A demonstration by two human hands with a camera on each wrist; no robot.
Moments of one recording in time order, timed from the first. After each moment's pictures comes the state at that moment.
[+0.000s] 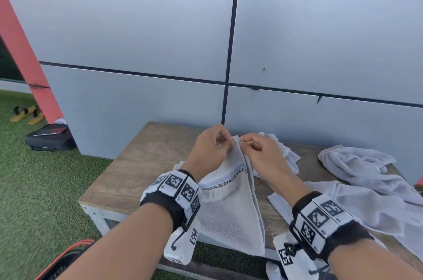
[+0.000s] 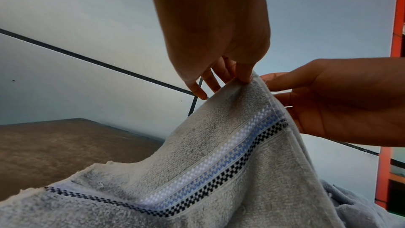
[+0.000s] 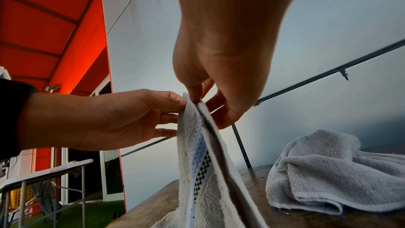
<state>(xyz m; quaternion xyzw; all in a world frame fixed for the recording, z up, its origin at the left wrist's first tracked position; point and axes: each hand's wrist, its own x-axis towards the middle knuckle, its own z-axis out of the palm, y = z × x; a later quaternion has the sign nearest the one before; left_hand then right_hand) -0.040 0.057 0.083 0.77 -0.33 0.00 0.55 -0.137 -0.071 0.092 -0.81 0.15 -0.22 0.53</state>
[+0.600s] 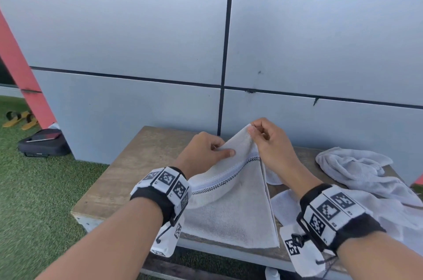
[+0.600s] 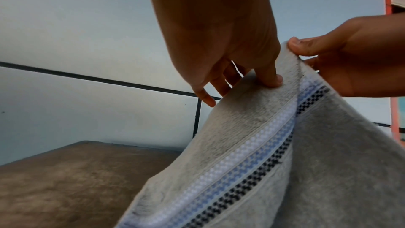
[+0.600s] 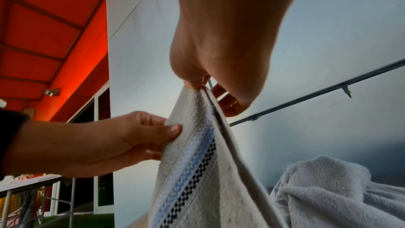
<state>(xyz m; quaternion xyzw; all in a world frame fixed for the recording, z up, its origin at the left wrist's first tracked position) -0.022 0.064 0.096 0.80 -0.39 -0.09 0.45 -0.127 -0.100 0.118 -0.84 0.11 -0.30 0.43</state>
